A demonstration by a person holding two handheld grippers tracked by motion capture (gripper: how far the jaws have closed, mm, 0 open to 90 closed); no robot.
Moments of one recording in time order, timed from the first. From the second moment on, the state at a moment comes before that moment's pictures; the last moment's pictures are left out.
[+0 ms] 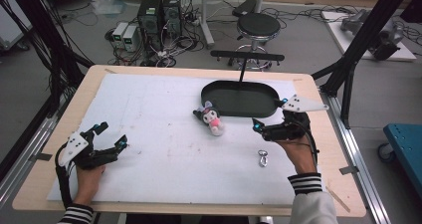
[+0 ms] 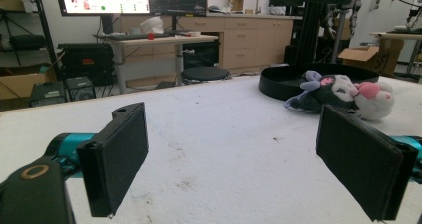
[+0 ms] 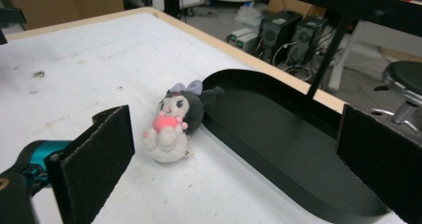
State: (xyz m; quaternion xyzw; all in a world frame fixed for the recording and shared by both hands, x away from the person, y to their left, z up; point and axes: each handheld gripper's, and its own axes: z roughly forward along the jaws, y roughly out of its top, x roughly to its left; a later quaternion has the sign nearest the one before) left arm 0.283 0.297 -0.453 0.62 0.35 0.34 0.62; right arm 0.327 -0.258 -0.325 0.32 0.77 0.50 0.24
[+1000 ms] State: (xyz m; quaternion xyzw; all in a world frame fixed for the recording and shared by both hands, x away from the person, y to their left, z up) left arm 0.283 0.297 -0.453 0.62 0.35 0.34 0.62; right arm 0.390 -0.165 -0.331 0.31 0.86 0.37 0.15
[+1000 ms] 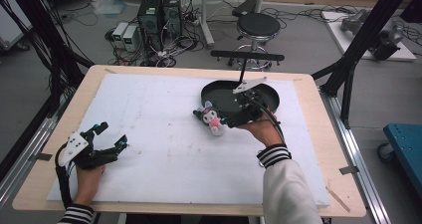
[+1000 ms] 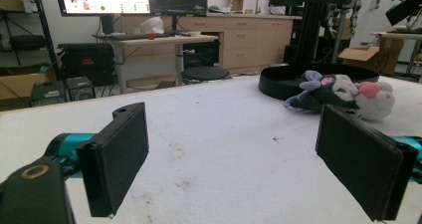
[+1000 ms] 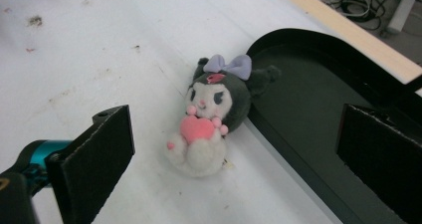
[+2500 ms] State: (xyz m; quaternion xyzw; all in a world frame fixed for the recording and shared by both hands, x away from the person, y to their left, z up) left arm 0.283 0.298 -0.453 0.62 0.35 0.34 0.62; right arm 0.417 -0.101 -0.382 0.34 0.92 0.19 0.10
